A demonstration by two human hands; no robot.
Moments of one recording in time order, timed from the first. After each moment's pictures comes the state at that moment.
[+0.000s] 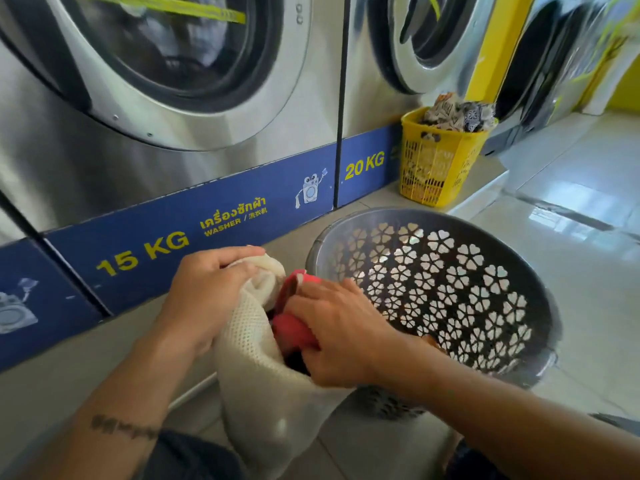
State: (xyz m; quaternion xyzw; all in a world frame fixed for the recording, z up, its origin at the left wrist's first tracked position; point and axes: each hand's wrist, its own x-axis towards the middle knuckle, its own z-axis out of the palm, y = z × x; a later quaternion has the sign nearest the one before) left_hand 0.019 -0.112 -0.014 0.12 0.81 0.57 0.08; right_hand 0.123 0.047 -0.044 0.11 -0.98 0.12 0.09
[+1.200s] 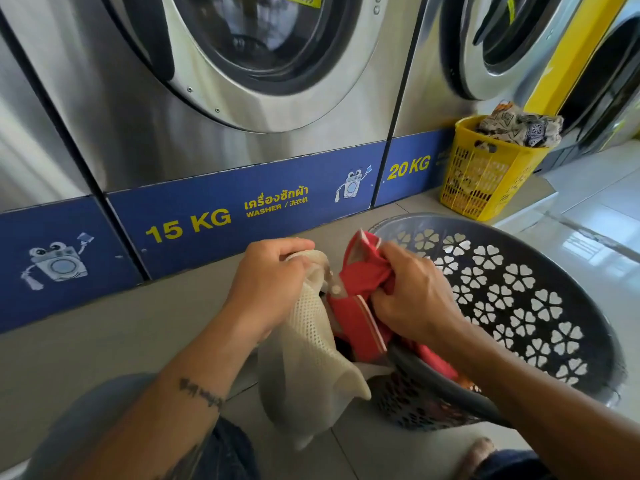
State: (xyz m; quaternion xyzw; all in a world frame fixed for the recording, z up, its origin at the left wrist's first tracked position) left_hand 0.019 -0.117 -0.022 0.10 0.81 0.57 0.06; right_hand 0.091 0.073 -0.049 -0.07 -0.96 0.20 0.20
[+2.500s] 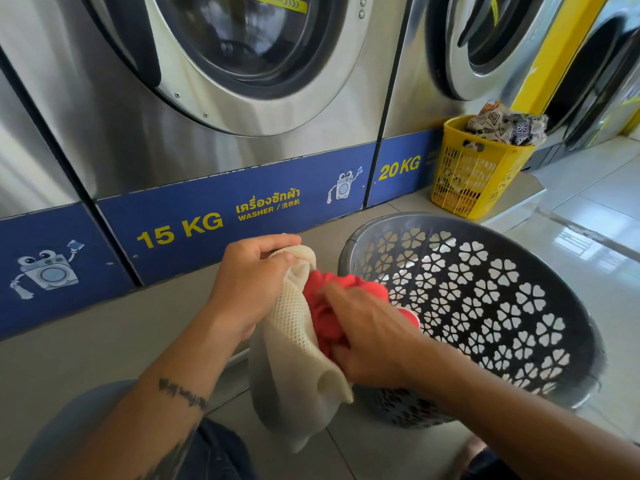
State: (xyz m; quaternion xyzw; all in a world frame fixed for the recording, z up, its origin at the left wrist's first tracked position) left_hand 0.013 -0.121 -0.025 0.10 0.77 0.63 0.07; right_hand 0.111 0.035 -0.049 0.12 -0.98 0.17 0.04
